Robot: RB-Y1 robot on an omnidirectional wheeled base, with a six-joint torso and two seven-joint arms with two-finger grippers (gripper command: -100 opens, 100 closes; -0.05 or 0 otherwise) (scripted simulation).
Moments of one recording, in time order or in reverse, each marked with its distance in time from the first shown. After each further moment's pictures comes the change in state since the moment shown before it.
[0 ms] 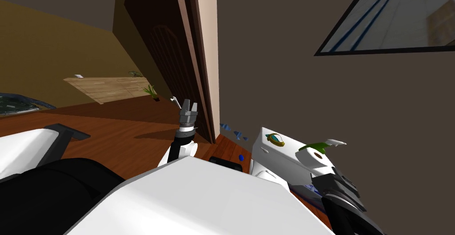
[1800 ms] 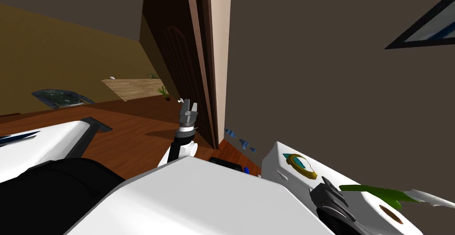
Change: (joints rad) left arm 0.000 0.000 0.000 0.000 0.000 0.000 0.000; right arm 0.047 -0.062 0.087 0.140 0.020 -0.018 0.048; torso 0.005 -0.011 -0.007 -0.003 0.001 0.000
